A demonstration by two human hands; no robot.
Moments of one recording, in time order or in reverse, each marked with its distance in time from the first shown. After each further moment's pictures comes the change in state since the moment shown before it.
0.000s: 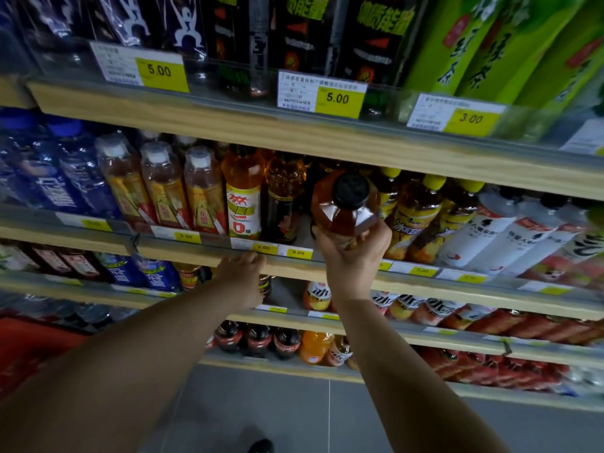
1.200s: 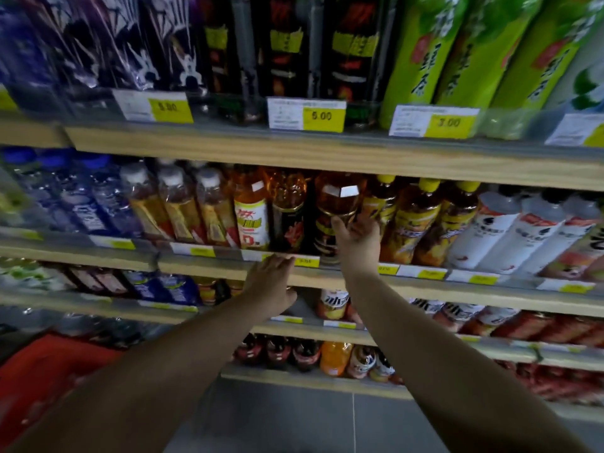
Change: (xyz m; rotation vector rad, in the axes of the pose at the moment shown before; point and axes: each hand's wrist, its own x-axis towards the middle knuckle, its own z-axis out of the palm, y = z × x) left_hand 0.001 0.029 -0.003 -0.084 0.206 0.044; right_hand 0.032 -0.007 0.002 0.081 -0.189 0.539
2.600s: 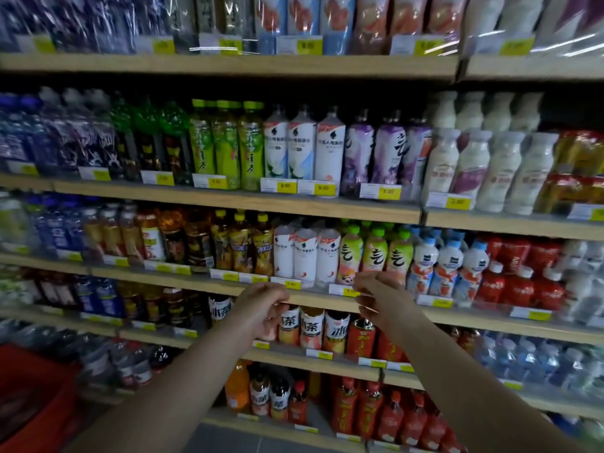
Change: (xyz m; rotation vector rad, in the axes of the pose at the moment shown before) left_hand -0.180 0.499 -0.071 -1.619 0.283 -0.421; right_hand -0.033 -0.063 -0.555 0.211 -0.414 0.227
